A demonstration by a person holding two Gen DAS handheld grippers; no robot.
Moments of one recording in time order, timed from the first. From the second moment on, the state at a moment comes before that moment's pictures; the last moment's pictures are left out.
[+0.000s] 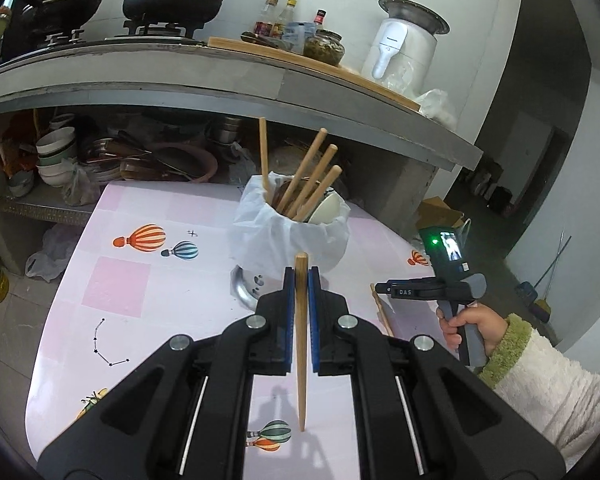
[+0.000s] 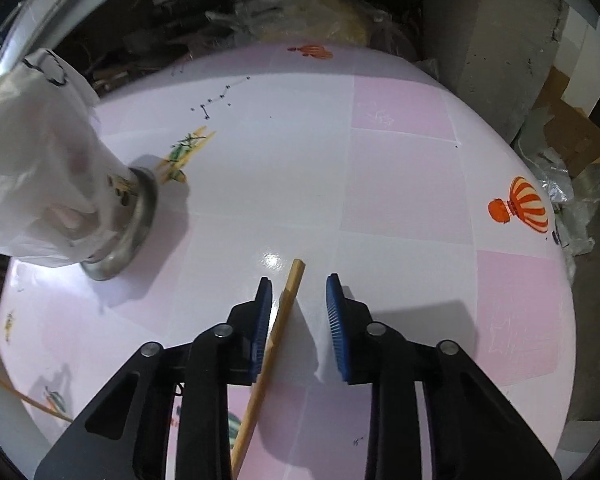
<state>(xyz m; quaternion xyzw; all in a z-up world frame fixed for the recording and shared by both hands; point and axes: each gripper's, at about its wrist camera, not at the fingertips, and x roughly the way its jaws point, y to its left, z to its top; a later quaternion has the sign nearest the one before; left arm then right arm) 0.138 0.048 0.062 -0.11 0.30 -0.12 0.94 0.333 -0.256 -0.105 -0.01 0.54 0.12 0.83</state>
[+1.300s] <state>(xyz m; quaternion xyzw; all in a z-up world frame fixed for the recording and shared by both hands) 0.127 0.069 0.056 -0.14 0.28 -0.12 0.94 0.240 -0.250 0.070 0.01 0.36 0.18 0.91</state>
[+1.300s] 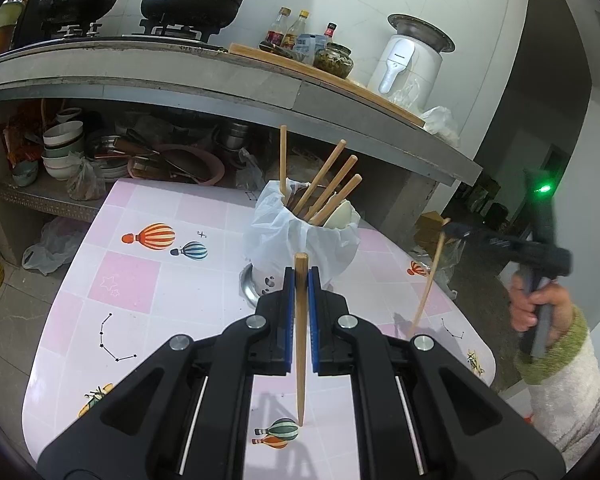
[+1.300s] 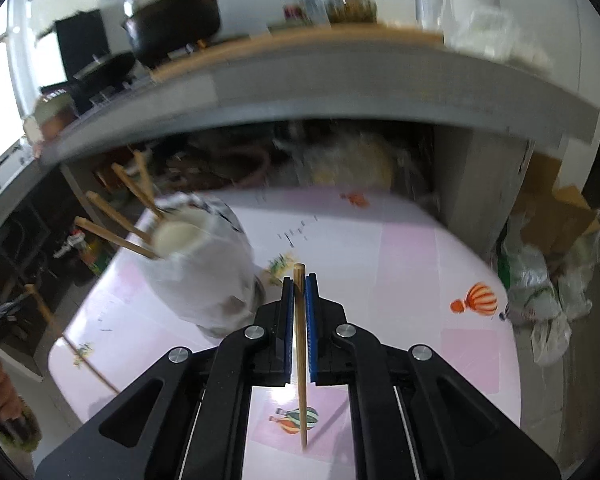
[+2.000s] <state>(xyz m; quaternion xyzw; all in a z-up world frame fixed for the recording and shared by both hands) 0.144 0.089 0.151 -0.13 0.18 -0.10 0.97 0.202 -0.248 0.094 0.02 0.31 0.22 0.92</state>
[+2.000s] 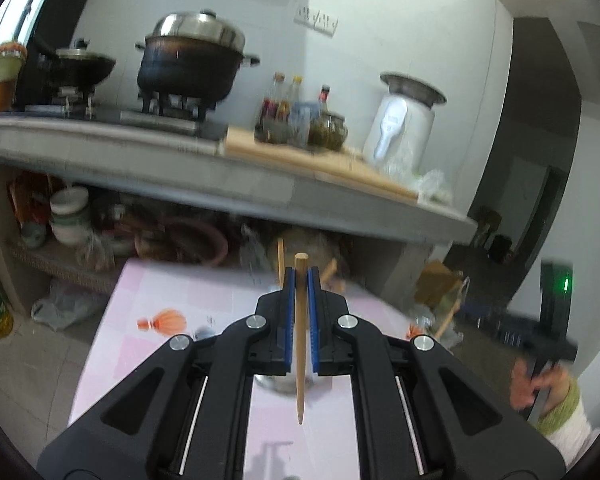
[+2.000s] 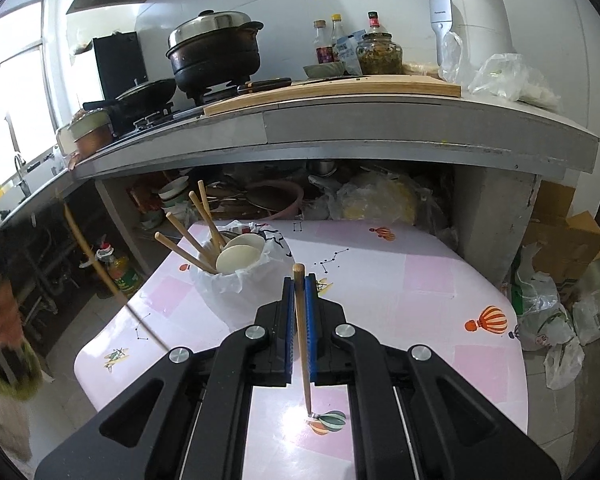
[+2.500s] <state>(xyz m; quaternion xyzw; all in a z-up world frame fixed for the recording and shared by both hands) 0.206 0.092 0.224 -0.13 0.10 -0.10 0.98 0.206 -0.259 0.086 0.03 0.32 0.22 0.92</state>
